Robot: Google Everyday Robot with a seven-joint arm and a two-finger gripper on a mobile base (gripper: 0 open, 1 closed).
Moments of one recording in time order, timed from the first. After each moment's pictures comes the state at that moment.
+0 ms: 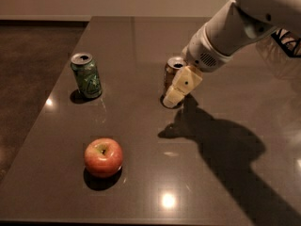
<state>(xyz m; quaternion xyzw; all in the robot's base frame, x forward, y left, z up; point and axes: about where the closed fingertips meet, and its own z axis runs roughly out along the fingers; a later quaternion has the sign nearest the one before) 0.547 -0.072 0.912 -0.56 0.77 0.10 0.27</state>
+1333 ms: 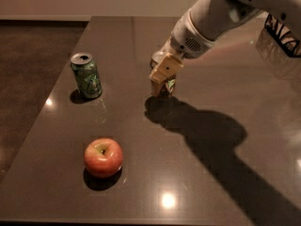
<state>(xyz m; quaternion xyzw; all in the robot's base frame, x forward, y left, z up) 0.563 -0.028 0.932 -0.59 0.74 0.14 0.28</state>
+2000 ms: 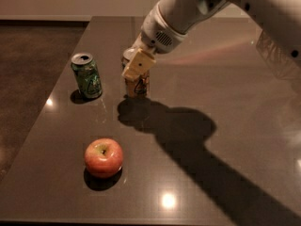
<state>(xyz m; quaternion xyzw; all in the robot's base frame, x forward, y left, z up) 0.557 0.035 0.945 -0.63 0.70 0.17 0.28</state>
